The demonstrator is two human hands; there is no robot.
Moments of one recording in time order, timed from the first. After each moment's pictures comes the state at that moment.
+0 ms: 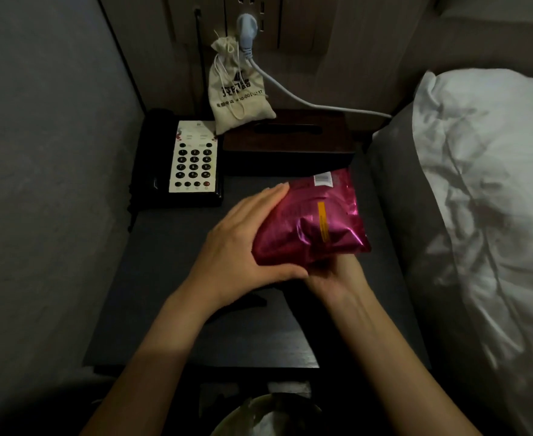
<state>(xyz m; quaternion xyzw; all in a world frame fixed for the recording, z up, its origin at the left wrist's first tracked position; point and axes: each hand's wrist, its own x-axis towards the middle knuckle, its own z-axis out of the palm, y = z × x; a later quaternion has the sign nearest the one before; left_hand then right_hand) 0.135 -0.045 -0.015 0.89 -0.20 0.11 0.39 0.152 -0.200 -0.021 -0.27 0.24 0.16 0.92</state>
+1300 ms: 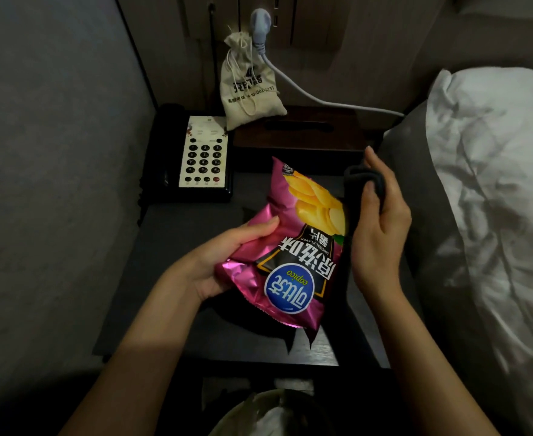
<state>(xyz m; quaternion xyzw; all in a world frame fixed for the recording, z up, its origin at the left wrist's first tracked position) 0.136 -0.032 -0.008 0.50 0.09 -0.33 0.80 0.168 -0.225 -0.010 -0.75 -0.05 -0.28 0.60</state>
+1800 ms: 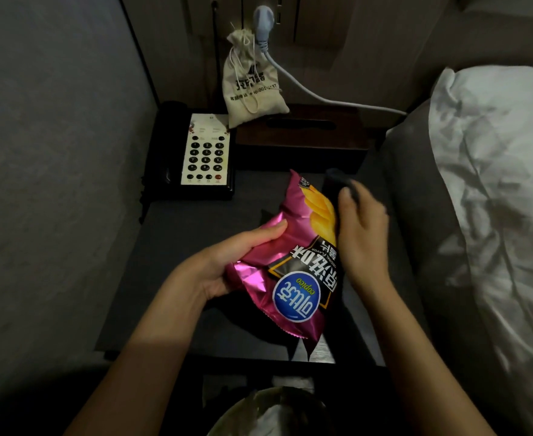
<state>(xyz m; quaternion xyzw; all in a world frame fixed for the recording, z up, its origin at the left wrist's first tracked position) 0.139 -0.036 -0.020 0.55 0.11 -0.35 0.75 0.167 -0.219 -0.016 -0.83 0.00 -0.14 0.53</state>
